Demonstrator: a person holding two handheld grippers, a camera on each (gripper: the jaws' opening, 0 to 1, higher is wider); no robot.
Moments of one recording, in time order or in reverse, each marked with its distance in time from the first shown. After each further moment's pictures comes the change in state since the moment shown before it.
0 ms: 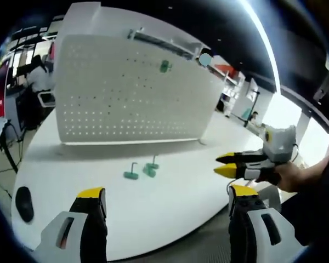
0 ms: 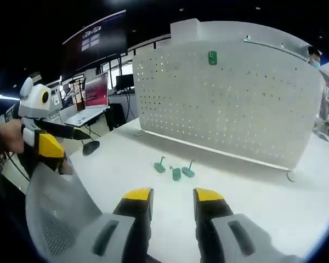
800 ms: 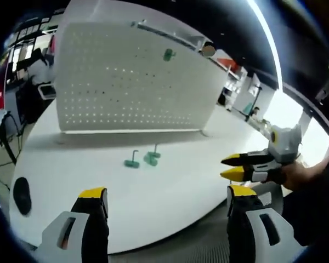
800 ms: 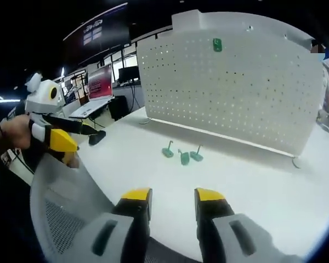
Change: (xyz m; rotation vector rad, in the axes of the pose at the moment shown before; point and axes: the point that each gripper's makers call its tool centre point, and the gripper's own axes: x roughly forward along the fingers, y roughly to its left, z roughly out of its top) left arm 0.004 0.007 -0.024 -0.019 0.068 0.007; right arm -0.007 0.014 -0.028 0.040 0.076 0.032
